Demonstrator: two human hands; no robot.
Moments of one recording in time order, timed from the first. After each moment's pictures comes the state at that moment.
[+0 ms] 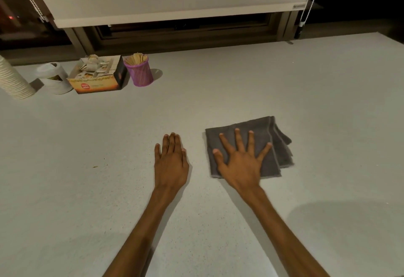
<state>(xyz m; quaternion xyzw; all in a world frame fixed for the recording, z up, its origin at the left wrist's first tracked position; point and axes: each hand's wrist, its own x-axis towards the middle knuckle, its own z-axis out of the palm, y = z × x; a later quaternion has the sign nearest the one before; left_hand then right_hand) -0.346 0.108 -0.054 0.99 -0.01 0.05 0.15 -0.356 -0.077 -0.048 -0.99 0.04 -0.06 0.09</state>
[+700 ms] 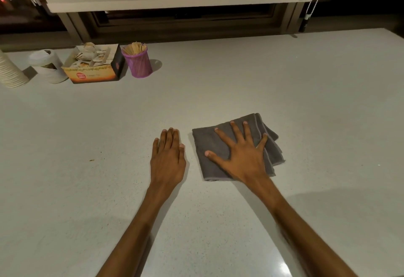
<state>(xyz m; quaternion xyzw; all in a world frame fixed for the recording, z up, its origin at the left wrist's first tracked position) -0.346 0.116 -0.056 0.98 -0.02 0.05 0.18 -0.345 -0.091 -0.043 -0.99 -0.04 -0.05 0.09</state>
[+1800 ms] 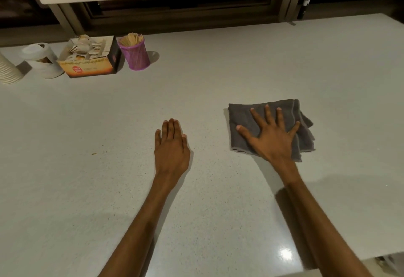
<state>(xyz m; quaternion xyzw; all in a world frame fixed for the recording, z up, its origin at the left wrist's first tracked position) -0.345 0.112 -0.055 0.98 -0.02 0.07 0.16 -0.335 -0.147 -0.041 -0.99 0.09 -0.05 0.11</state>
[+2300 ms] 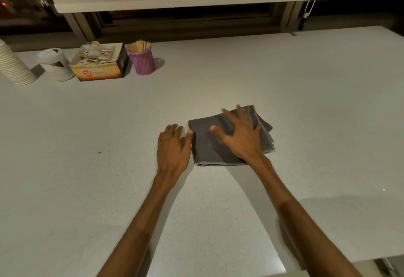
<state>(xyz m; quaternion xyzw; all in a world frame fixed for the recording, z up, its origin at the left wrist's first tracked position) -0.355 0.110 -0.038 0.93 0.03 0.08 0.36 -0.333 -0.081 -0.017 -0.96 0.01 -0.05 0.29</state>
